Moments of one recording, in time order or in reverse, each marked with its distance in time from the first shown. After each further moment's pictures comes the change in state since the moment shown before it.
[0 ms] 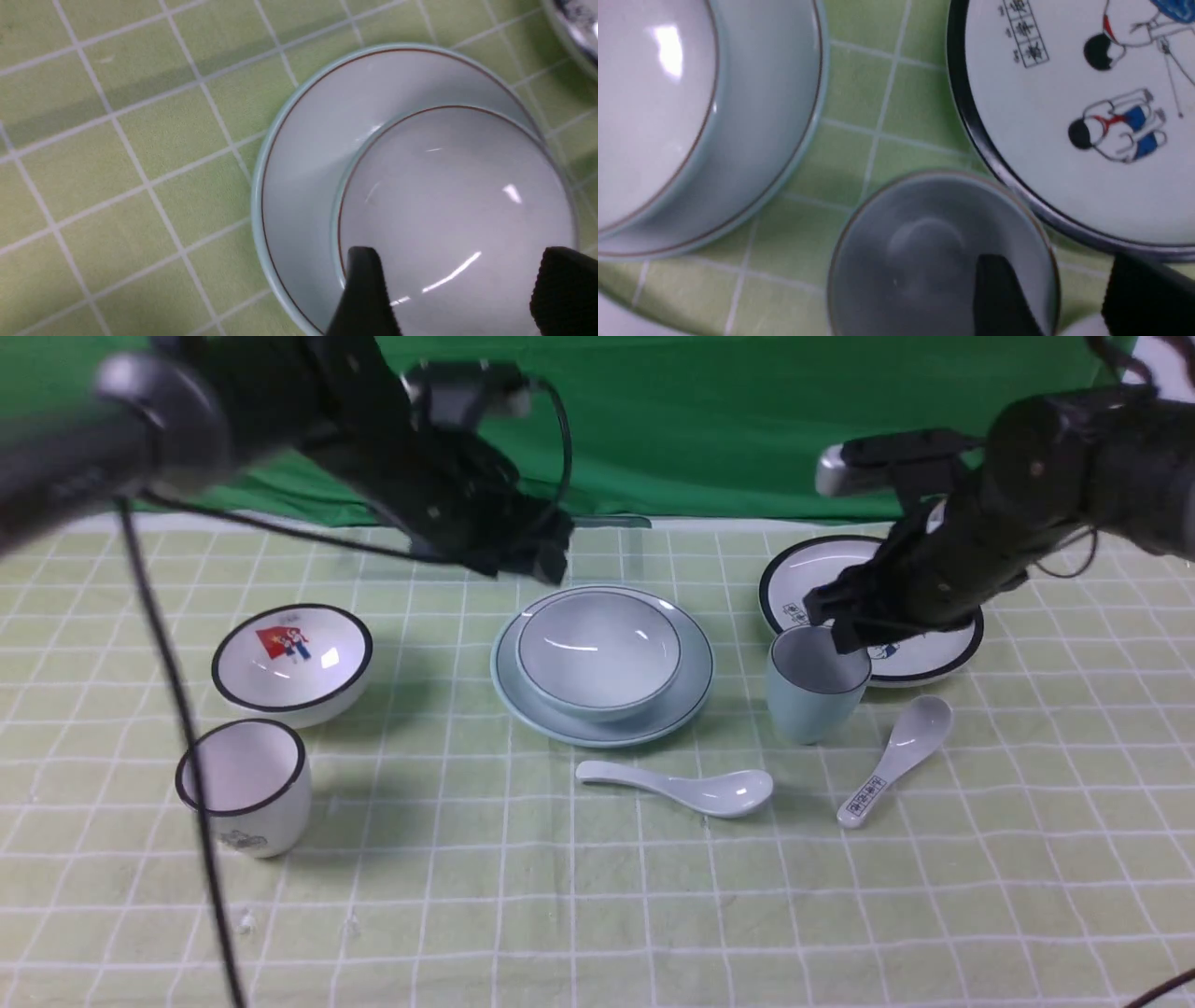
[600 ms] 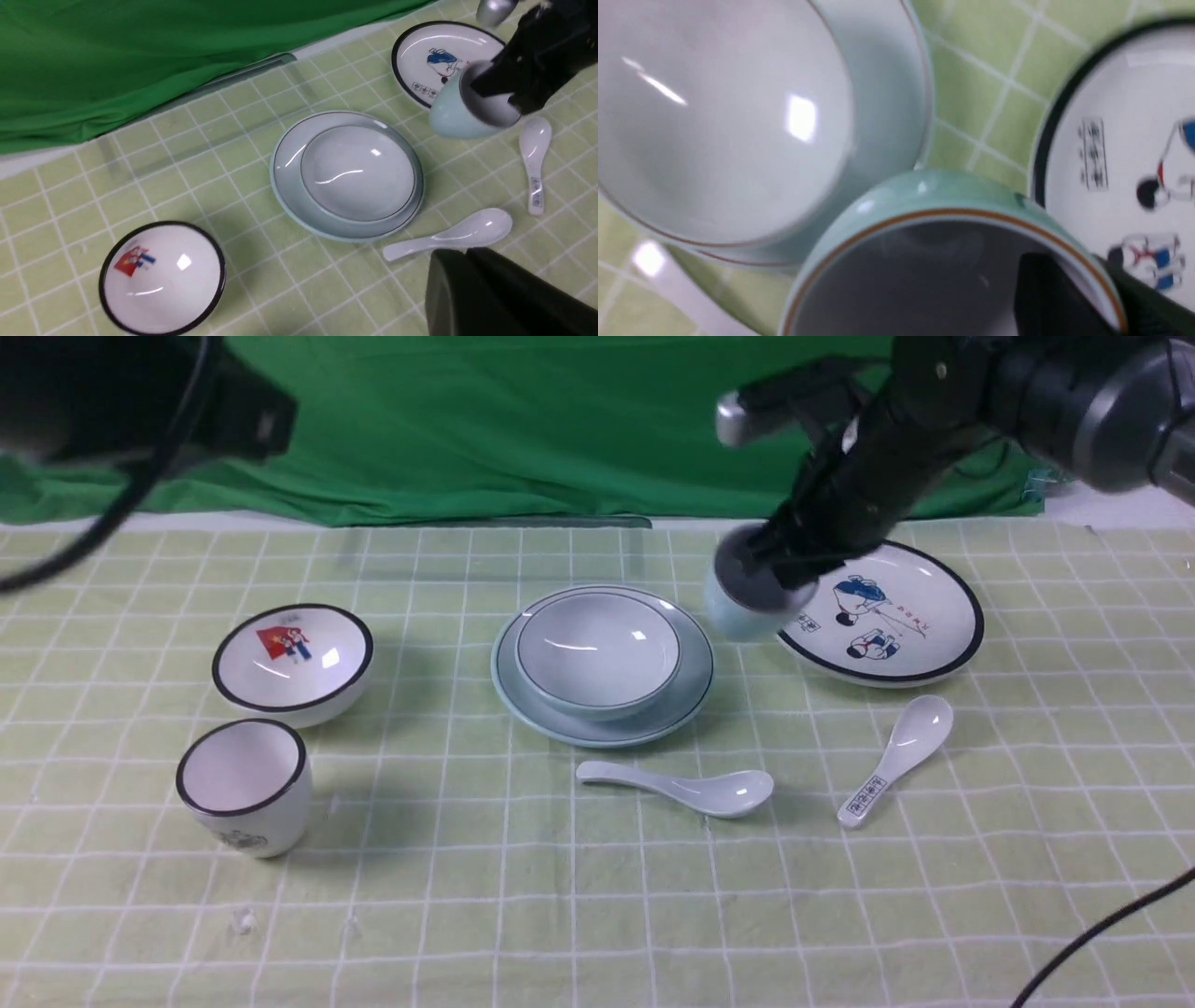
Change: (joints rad) right arm 0.125 0.123 -0.406 -0.006 0.257 -0.205; left arm 0.036 -0.902 0.489 0.125 0.032 -0.008
